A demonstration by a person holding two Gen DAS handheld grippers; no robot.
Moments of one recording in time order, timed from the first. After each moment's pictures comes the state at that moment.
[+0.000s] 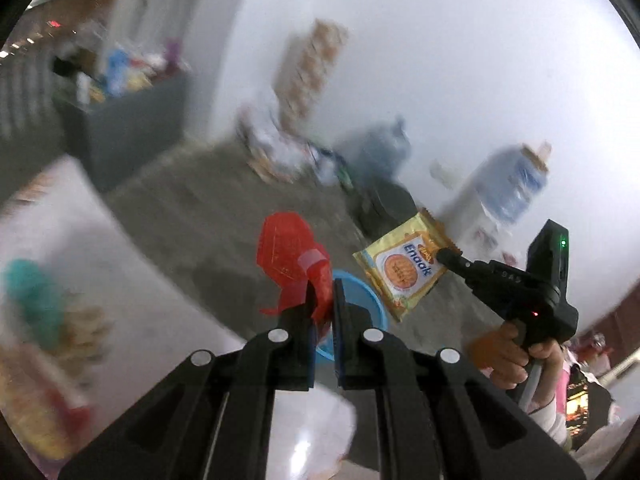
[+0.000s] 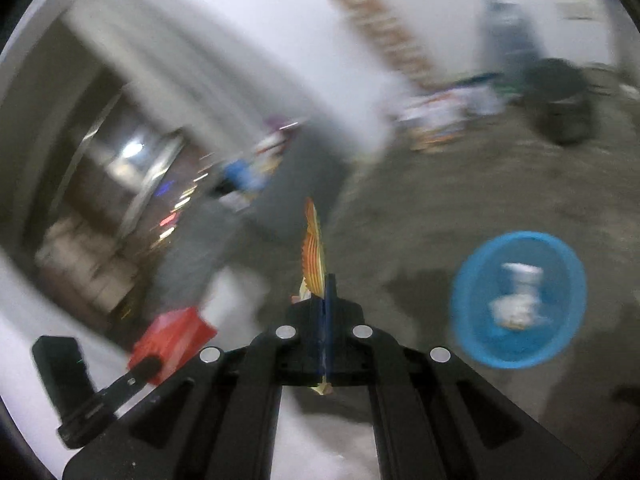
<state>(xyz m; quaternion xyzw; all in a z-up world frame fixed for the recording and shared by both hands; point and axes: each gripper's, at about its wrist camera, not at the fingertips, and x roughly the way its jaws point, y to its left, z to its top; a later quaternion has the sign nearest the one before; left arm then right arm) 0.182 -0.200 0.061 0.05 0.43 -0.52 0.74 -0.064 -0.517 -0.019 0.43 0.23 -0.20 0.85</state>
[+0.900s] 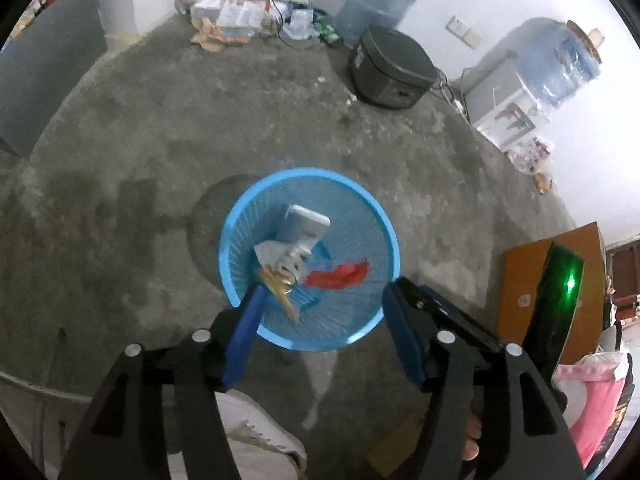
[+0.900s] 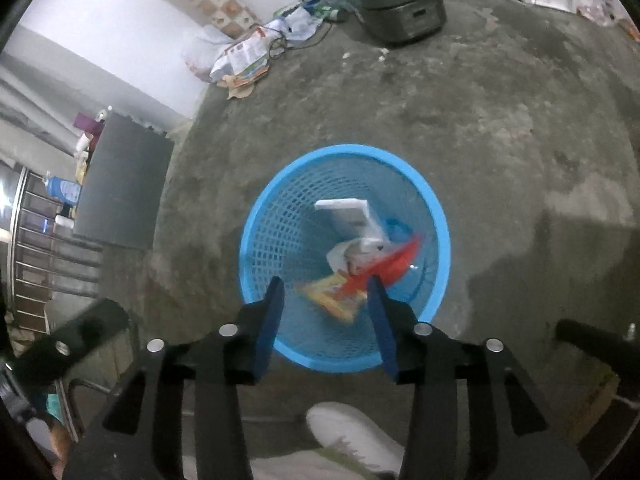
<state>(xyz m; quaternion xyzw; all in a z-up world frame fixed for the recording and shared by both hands) 0.151 -0.455 -0.122 0.21 0.56 -0.50 0.63 -0.079 -0.580 -0.191 0.49 0.36 -0.34 0.72</state>
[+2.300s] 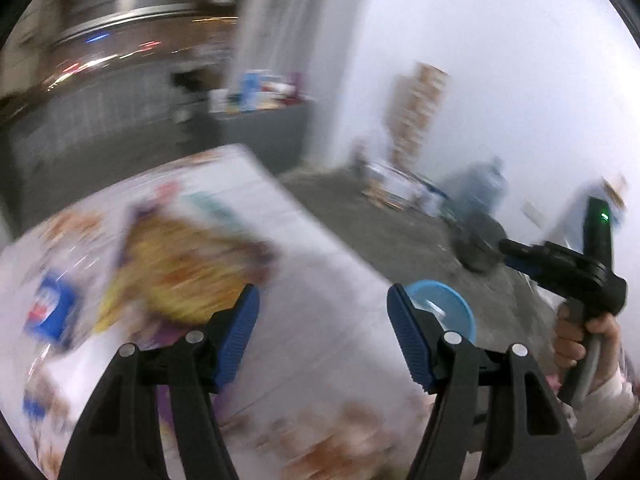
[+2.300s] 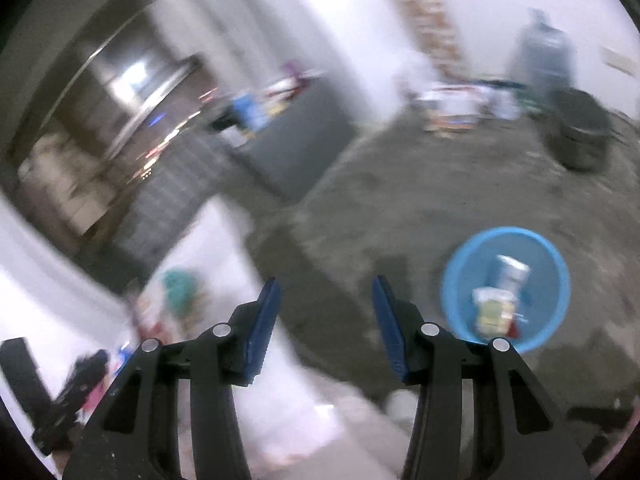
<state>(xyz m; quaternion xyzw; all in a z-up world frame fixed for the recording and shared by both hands) 0.148 -0.006 0.068 0.01 0.37 -0.31 0.88 0.006 -0.399 0.019 0.32 0.33 -0.07 0.89</state>
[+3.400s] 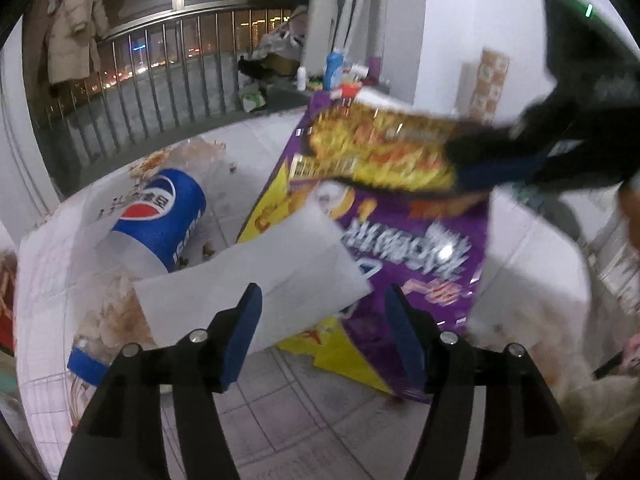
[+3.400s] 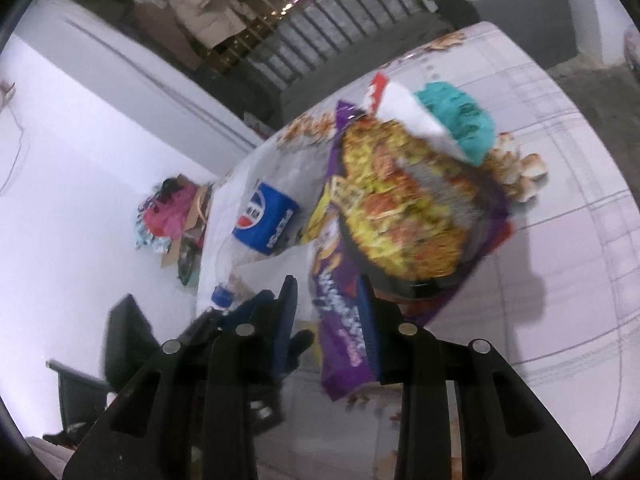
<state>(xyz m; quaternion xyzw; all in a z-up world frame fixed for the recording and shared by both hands) 0.160 0.093 -0.033 0.09 0.37 -0.22 0.90 0.150 -0.145 0.004 0.24 0.48 0.22 0.81</state>
